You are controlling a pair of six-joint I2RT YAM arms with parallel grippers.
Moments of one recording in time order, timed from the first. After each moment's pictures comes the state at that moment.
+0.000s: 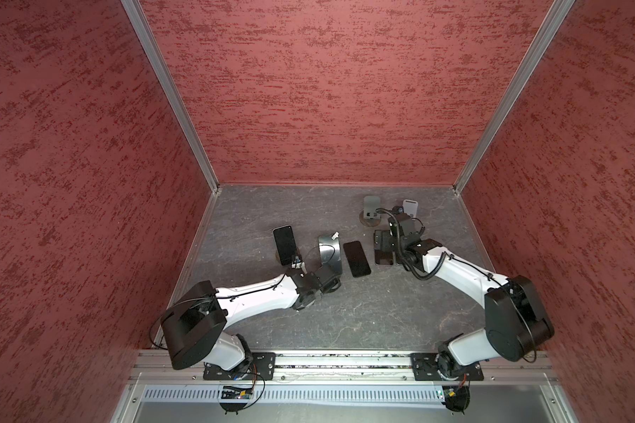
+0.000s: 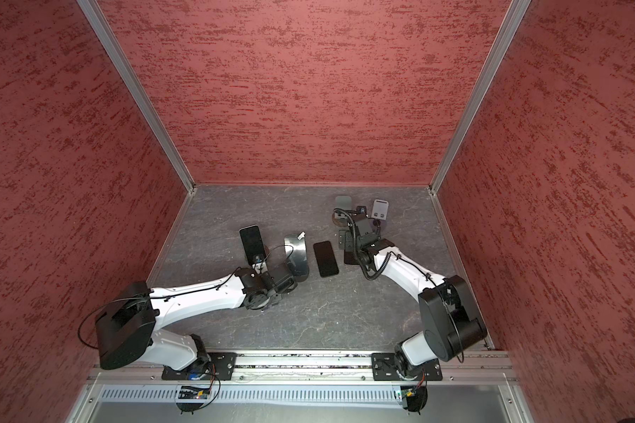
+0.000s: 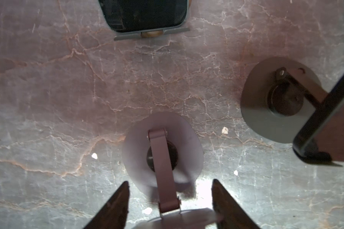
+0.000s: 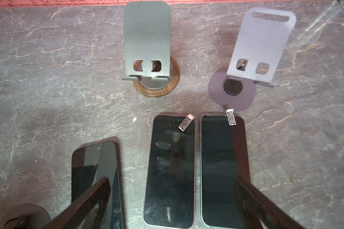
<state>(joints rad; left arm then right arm) -0.95 1.46 0.85 -0.78 -0.44 -1.17 0.42 1.49 0.93 -0.21 0.26 0.34</state>
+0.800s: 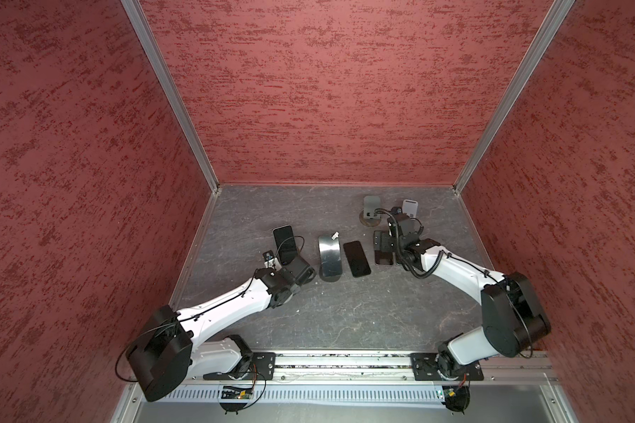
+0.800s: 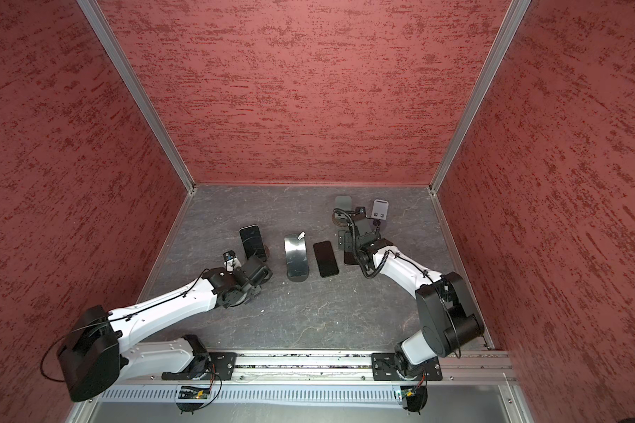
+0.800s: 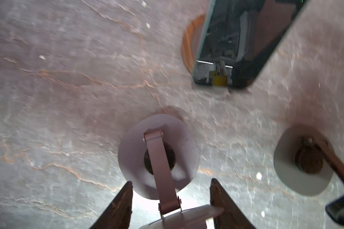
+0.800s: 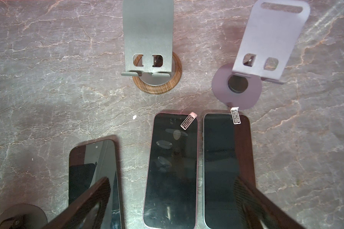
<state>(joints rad) -0.72 1.20 0.72 -0.79 -0.48 -1.16 0.41 1.52 0.93 -0.21 0.25 0.34</state>
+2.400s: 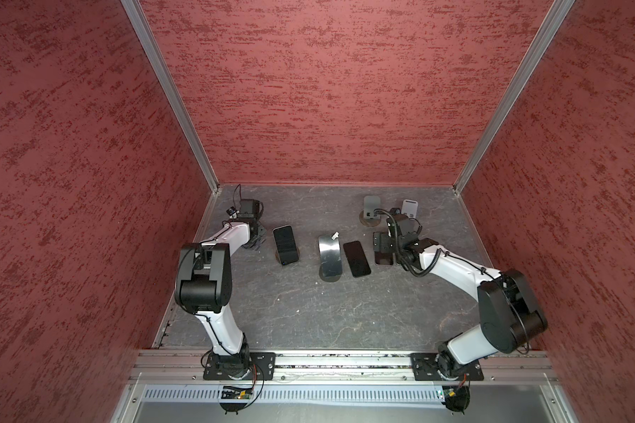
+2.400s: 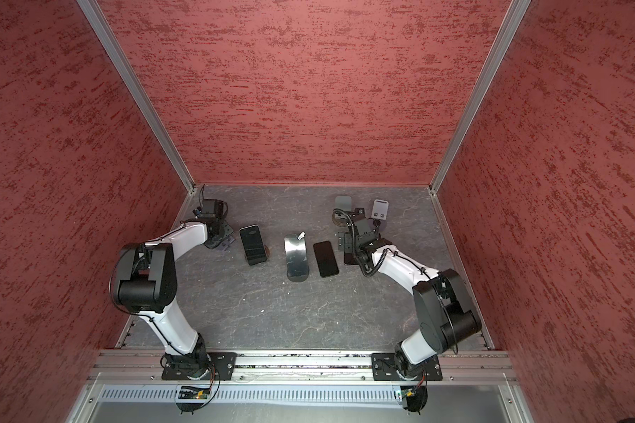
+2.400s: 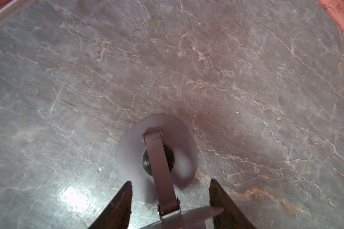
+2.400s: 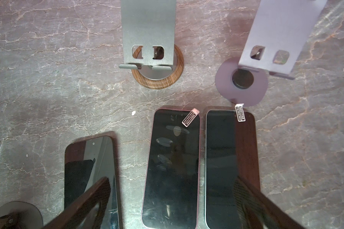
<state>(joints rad) 0.00 1.80 1.16 -0.39 -0.24 -0.73 0.41 1.54 0.94 -0.21 0.23 0.33</state>
